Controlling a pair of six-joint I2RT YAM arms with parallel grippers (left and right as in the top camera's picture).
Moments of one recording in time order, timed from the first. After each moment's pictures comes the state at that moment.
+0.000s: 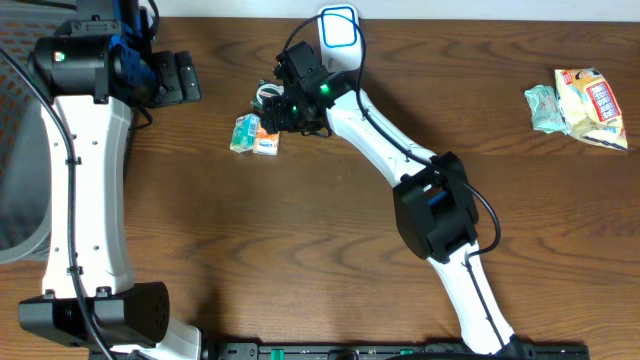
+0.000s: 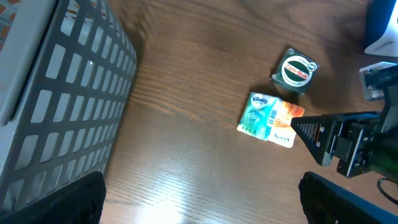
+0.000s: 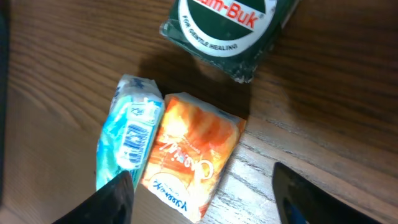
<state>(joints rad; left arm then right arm) 0.03 1.72 2.00 -1.36 -0.09 -0.18 0.61 2.45 2.14 -0.74 -0.28 0.48</state>
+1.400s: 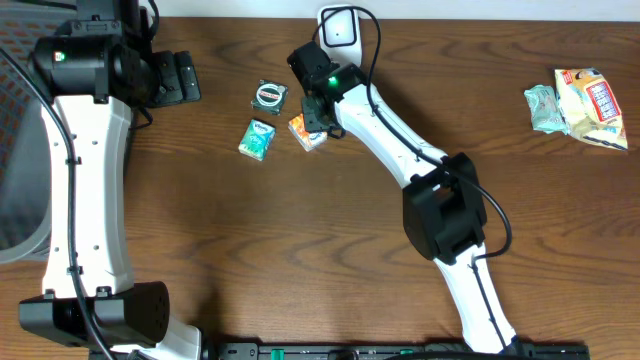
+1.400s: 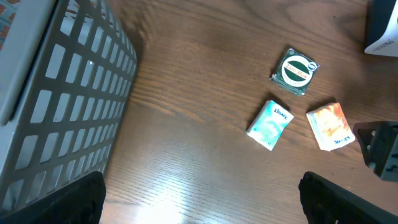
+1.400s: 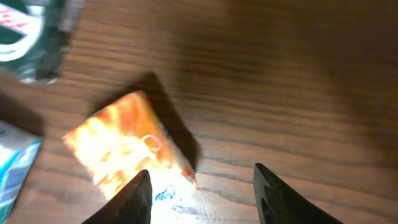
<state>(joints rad) 0.03 1.72 2.00 -1.36 -0.09 -0.18 0.59 2.40 2.15 -0.98 0.18 0.44</state>
